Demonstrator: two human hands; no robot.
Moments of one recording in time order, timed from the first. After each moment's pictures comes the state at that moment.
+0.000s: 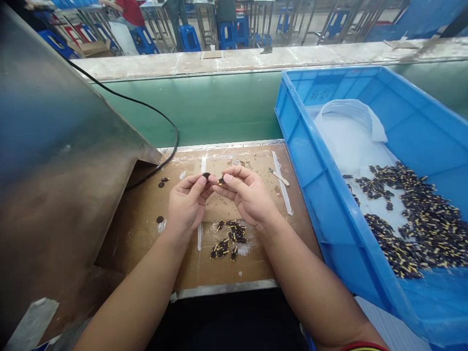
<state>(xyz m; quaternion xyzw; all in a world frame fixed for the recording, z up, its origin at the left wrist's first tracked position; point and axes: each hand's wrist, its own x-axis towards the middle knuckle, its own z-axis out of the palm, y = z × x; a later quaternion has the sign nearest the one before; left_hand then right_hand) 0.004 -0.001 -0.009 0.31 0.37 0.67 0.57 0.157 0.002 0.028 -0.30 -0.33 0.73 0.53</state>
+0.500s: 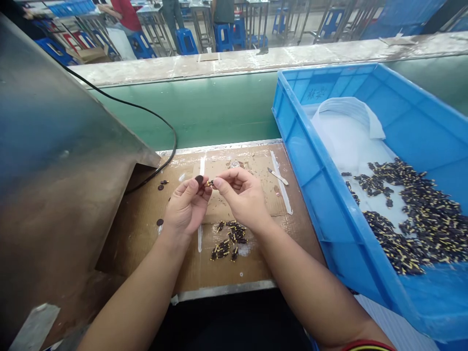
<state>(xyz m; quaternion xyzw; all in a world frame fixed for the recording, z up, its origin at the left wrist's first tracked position) 0.000 -0.002 -0.002 0.26 0.31 0.65 0.64 0.148 -0.005 0.023 -0.38 -0.49 0.52 0.58</state>
